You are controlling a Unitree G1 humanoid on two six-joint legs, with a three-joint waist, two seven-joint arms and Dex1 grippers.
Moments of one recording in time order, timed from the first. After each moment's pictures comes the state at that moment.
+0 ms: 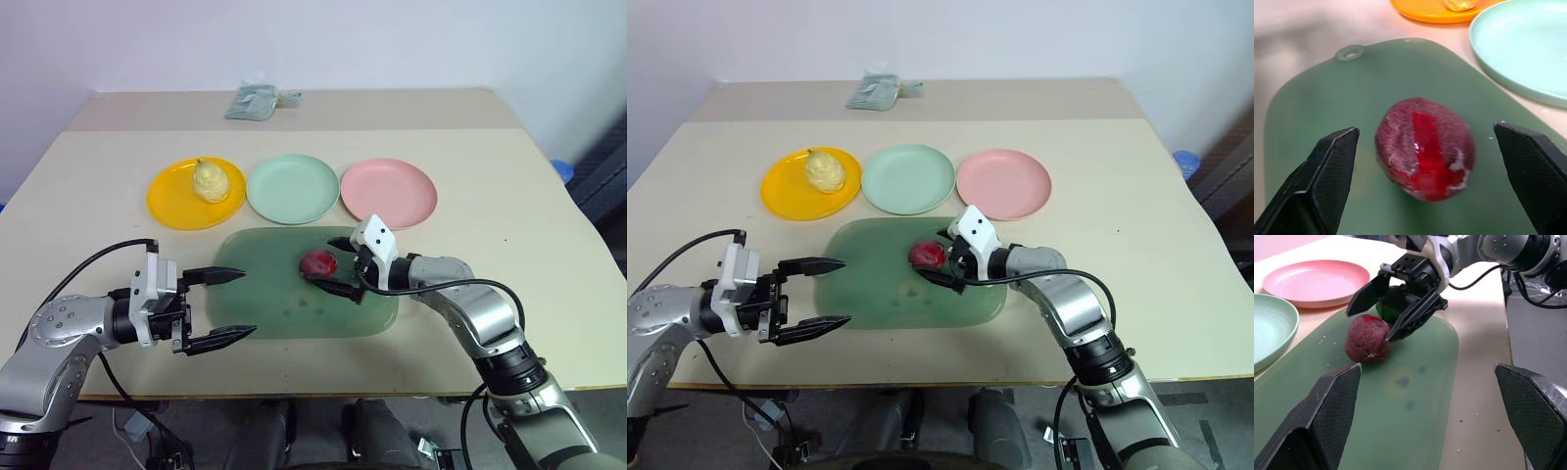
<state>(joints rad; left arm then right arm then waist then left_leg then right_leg) 0.06 0.79 0.22 -0.39 -0.64 0.29 -1.19 -0.44 -0.42 0.26 -0.15 0.31 0.58 0.75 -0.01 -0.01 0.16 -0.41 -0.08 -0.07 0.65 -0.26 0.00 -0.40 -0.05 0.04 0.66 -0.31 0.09</state>
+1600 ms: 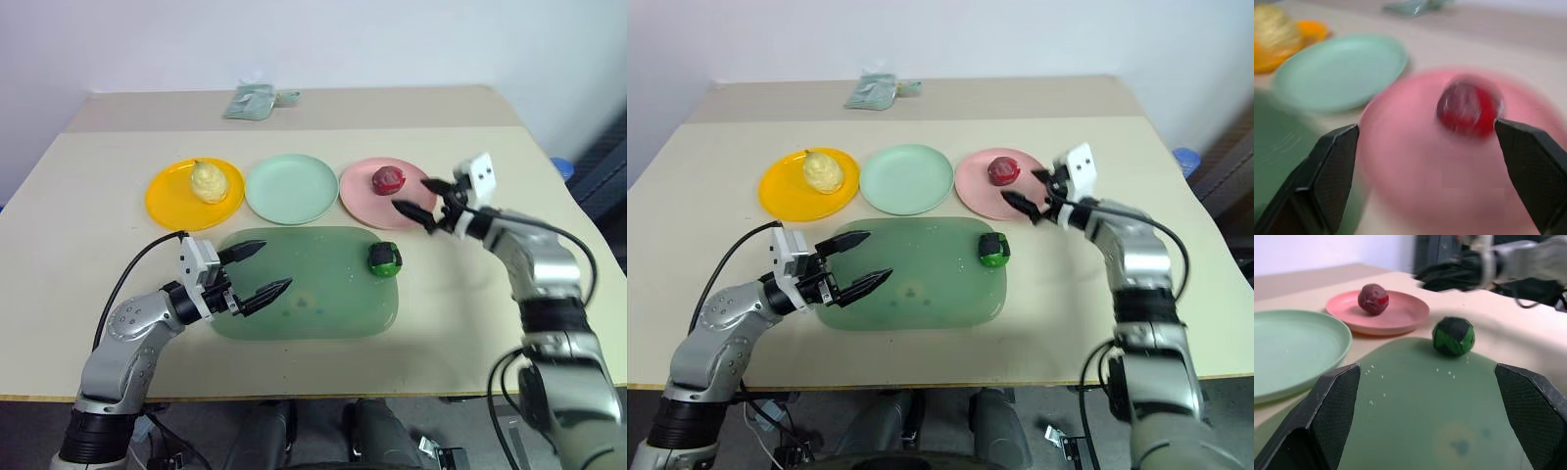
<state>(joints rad) -0.06 0.51 0.06 -0.27 -0.52 0.23 -0.92 -0.47 -0.59 -0.15 0.11 0.42 0.54 0.82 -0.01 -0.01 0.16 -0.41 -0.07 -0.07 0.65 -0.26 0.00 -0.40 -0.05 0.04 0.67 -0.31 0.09</state>
